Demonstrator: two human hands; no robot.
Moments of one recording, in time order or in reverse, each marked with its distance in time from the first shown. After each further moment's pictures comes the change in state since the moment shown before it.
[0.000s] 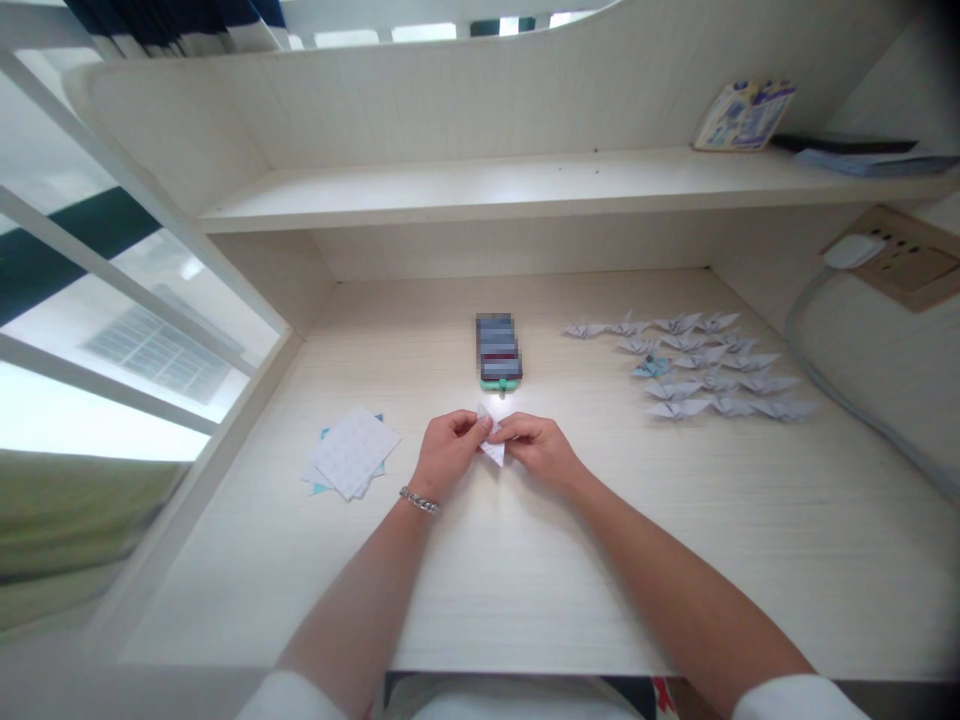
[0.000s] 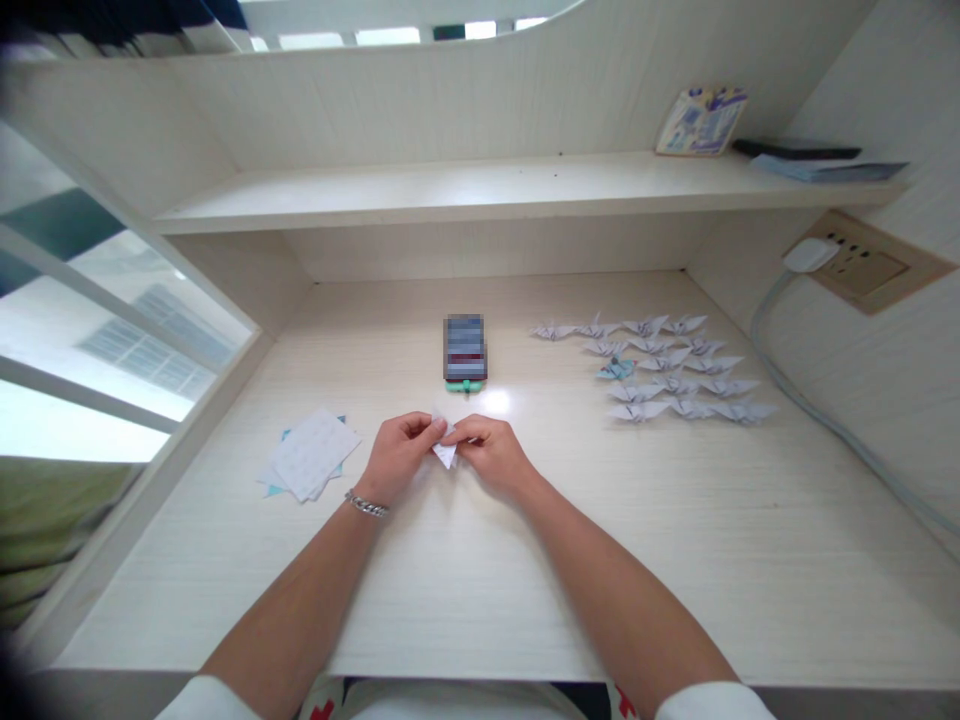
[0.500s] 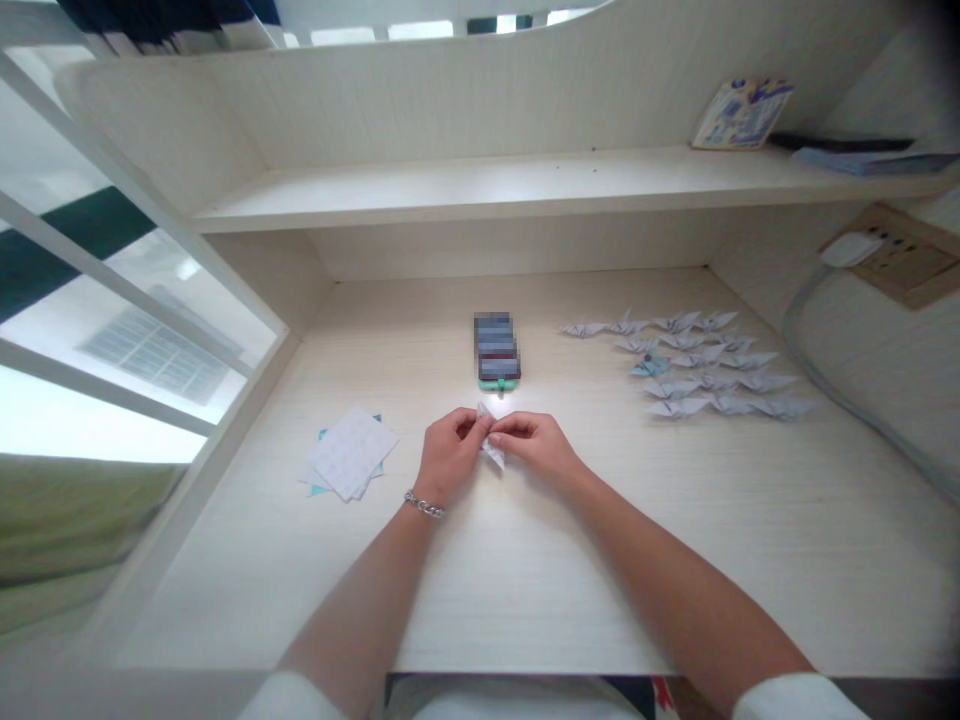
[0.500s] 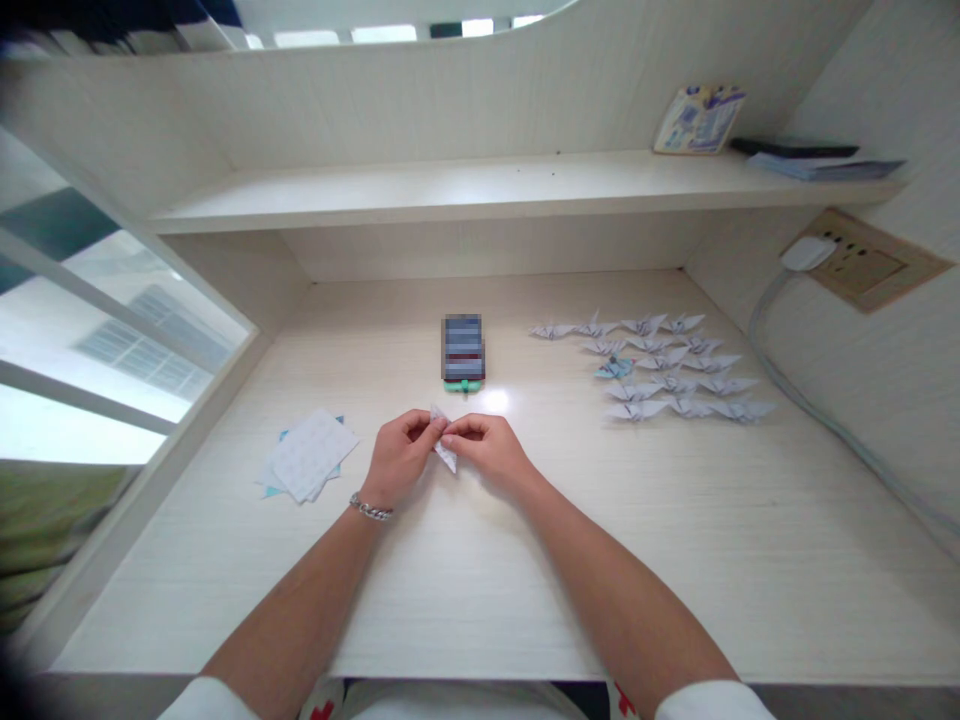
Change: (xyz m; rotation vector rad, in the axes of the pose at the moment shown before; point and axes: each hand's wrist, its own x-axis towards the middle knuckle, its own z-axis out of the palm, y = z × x) left_hand -0.004 0.009 0.005 0.097 0.130 0.051; right_hand 0.005 -0.007 0.001 0.171 0.034 0.270
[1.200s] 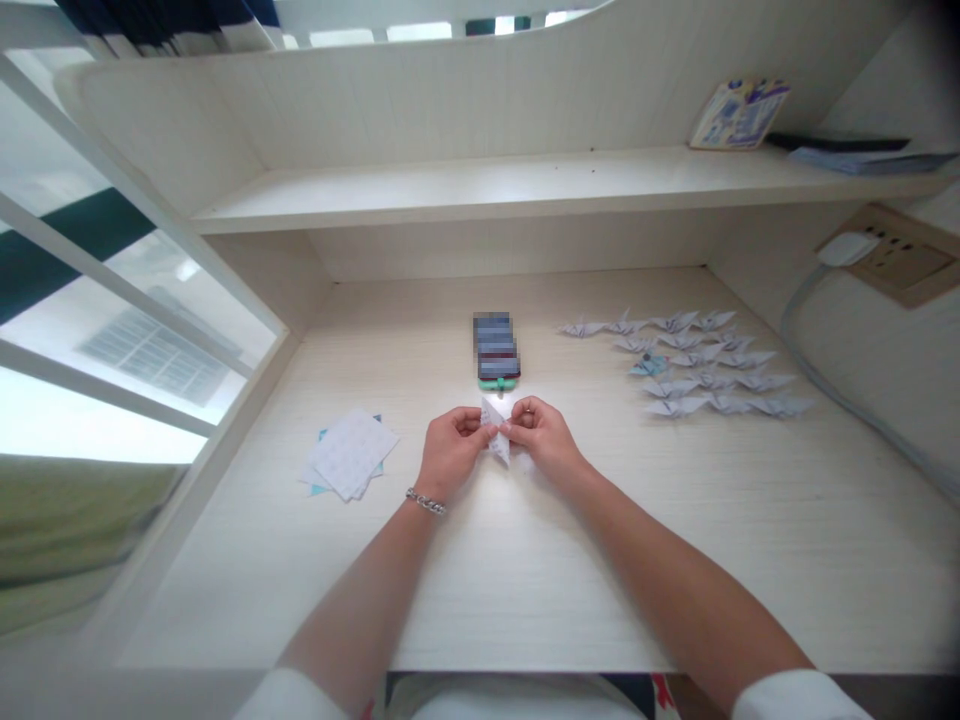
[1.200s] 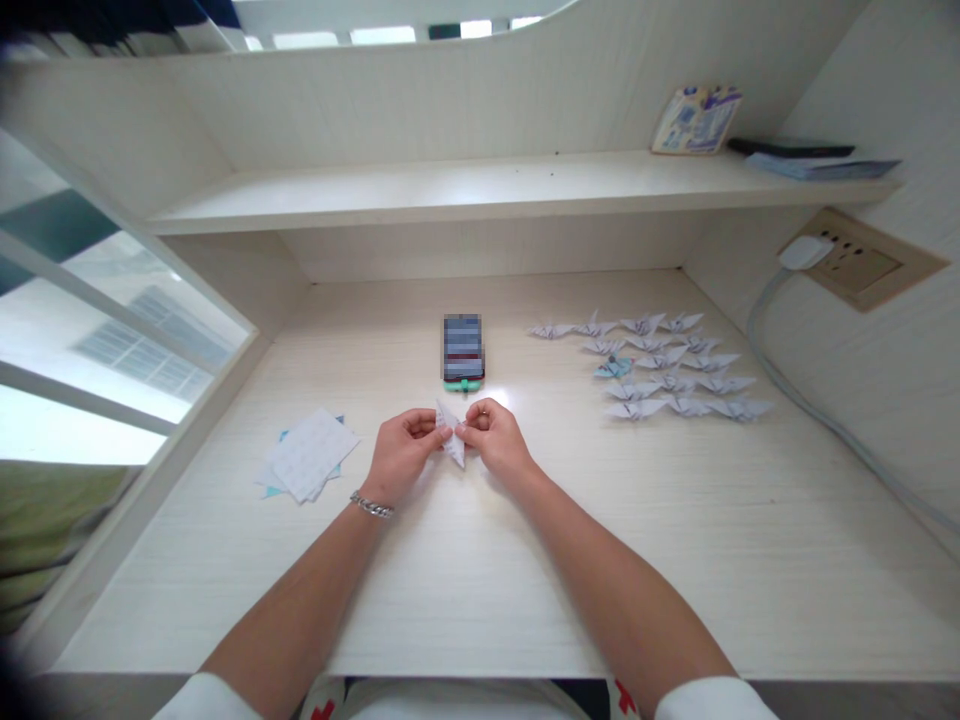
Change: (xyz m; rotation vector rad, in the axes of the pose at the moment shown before) left_hand 0.004 -0.006 0.008 -0.345 -0.073 -0.175; right_hand 0.005 0.004 0.001 0.267 0.160 0.118
